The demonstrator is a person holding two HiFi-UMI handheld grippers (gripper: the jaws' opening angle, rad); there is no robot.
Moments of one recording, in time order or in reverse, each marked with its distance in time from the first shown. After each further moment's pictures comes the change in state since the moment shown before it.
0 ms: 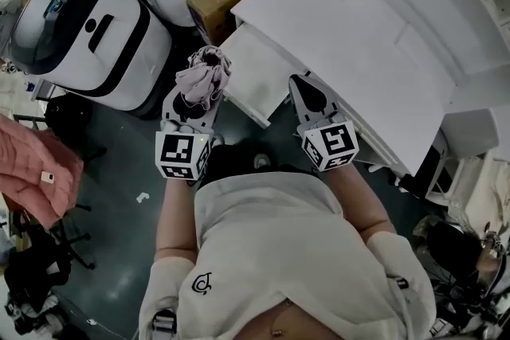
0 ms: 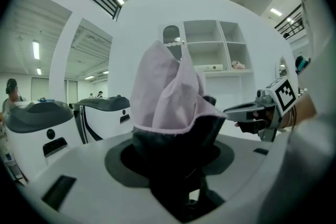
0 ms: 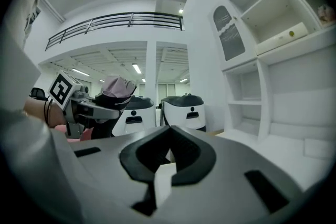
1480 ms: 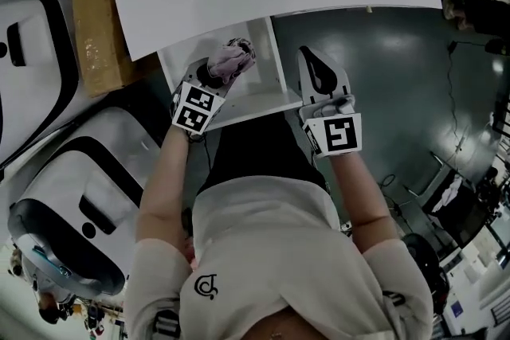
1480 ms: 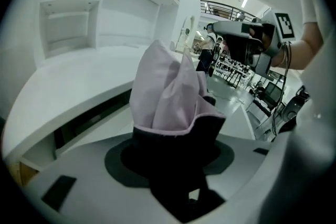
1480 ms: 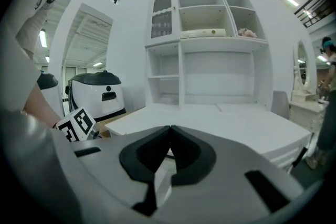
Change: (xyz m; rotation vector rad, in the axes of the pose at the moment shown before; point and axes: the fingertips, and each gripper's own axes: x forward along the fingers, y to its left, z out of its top) left arm 0.261 -0.063 -0.271 0.465 0.635 -1.211; right arm 0.021 -0.101 -0.129 0.158 0.125 -1.004
